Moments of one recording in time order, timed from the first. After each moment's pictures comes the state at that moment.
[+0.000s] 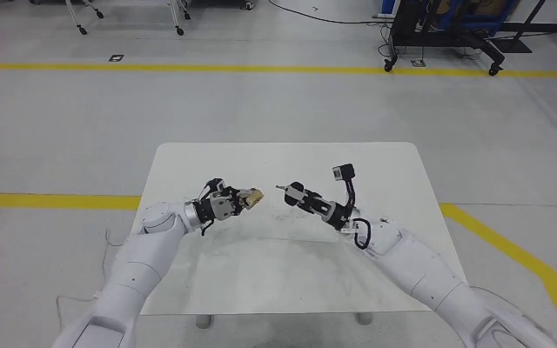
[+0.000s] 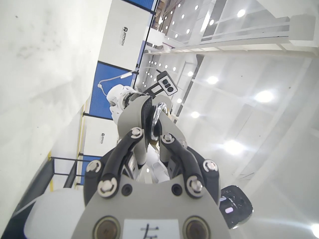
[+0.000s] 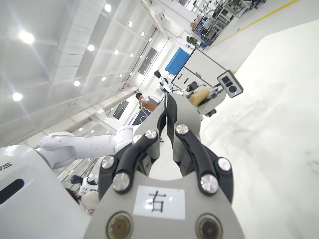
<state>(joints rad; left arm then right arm) 0.90 -1.25 -1.03 -0.77 -0.77 0.04 -1.24 -1.01 -1.09 0.68 -1.20 0.35 -0.82 0.33</state>
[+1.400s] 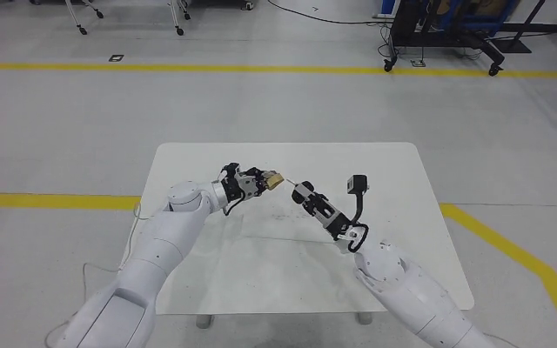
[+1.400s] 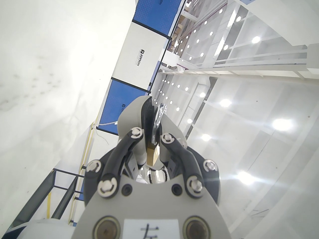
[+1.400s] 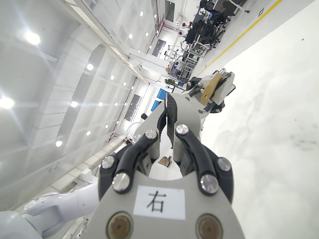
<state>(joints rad) 0.76 -1.35 -0.92 -0.70 -0.77 0.09 -0.95 -1.30 -1.09 0.89 -1.55 0.26 -0.43 0.09</state>
